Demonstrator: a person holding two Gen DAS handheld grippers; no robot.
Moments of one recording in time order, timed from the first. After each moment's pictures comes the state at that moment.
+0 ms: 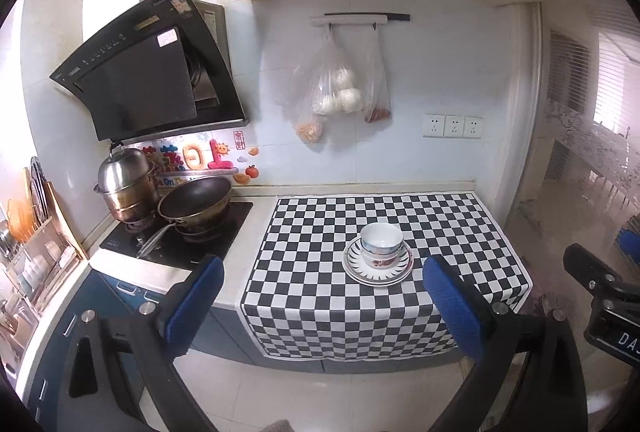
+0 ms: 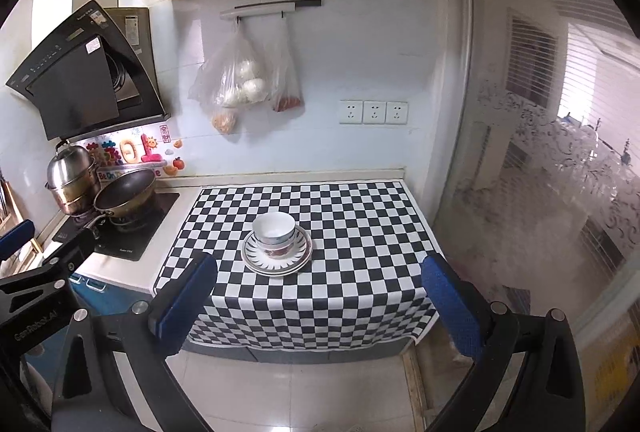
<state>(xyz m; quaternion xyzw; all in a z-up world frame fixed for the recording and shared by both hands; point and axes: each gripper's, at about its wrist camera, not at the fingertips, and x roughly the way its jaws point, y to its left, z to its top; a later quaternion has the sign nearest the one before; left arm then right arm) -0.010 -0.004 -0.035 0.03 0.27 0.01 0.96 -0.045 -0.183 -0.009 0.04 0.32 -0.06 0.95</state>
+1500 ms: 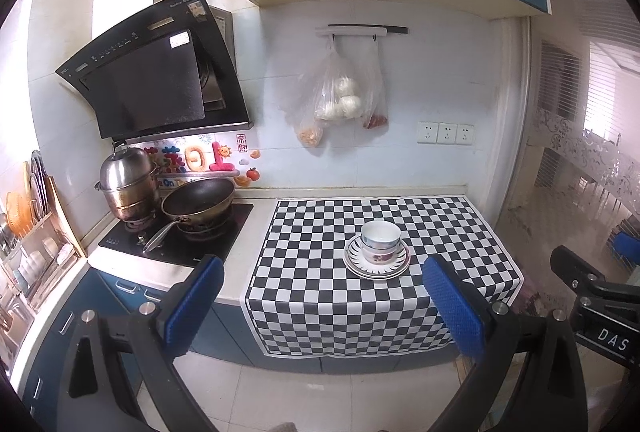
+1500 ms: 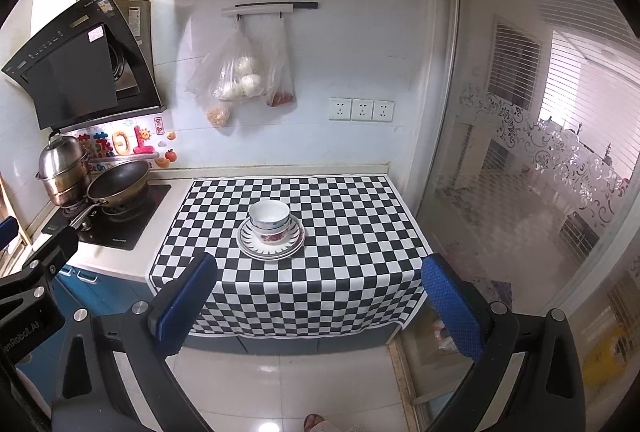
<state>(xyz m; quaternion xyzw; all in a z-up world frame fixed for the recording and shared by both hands) -0.059 0.022 -0.039 0.02 0.25 0.00 0.97 -0.085 -0.145 -0.005 0.02 0.32 -0.09 0.94</state>
